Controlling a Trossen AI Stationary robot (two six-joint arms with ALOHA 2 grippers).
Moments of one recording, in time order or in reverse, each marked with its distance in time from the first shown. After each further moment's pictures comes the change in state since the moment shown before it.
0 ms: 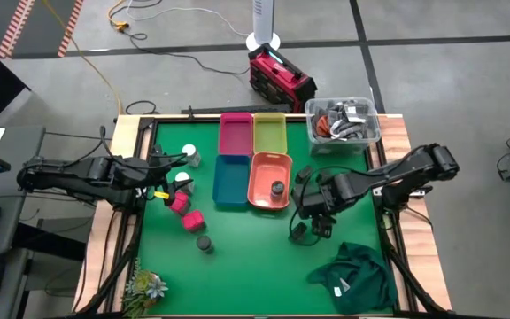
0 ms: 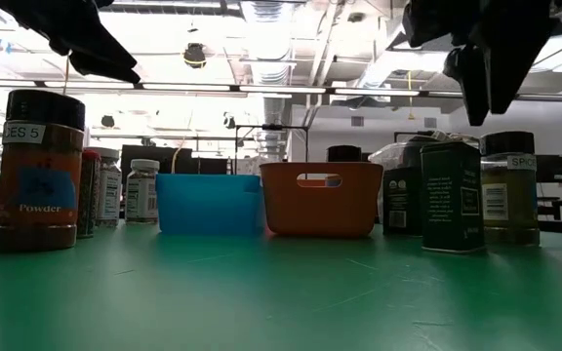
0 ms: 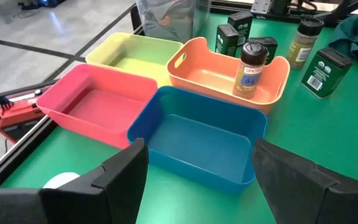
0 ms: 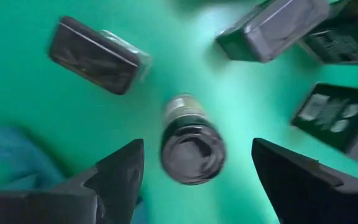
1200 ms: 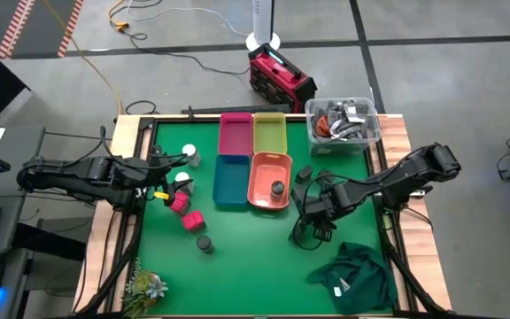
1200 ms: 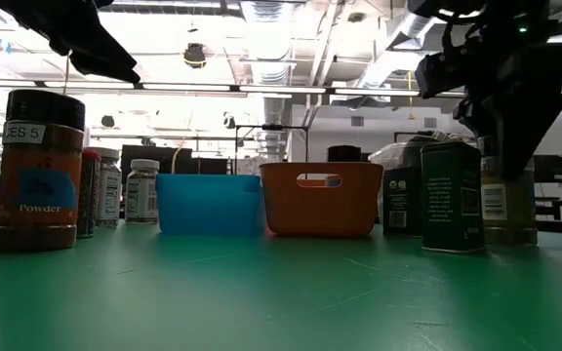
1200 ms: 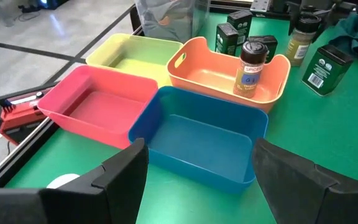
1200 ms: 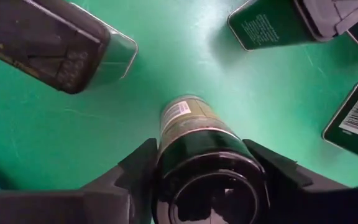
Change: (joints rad) left arm 0.000 0.000 0.000 -0.001 0.000 0.018; right arm -0.005 -0.018 -0.261 0.261 -0.011 -0.012
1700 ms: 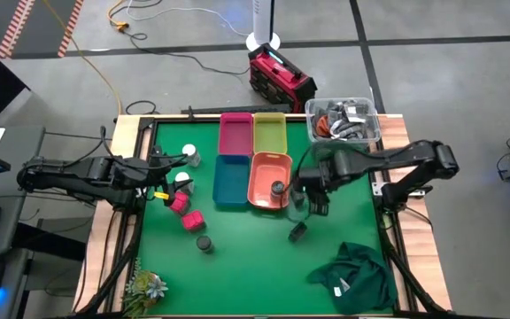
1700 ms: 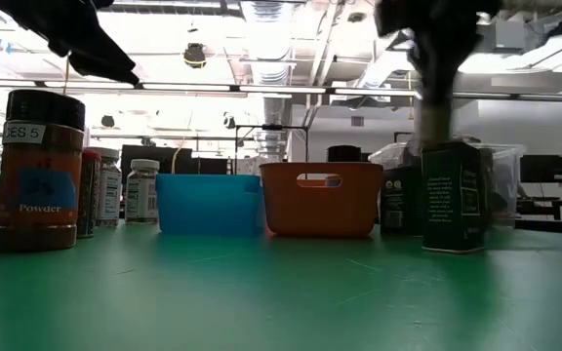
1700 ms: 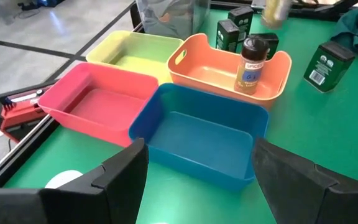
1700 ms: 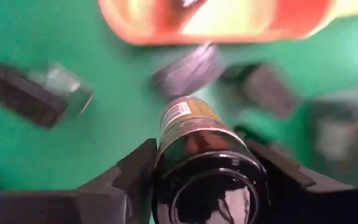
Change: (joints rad) left arm 0.000 0.000 0.000 -0.014 0.000 -0.004; right arm -0.203 0.001 0.379 -0.292 0.107 -0.308
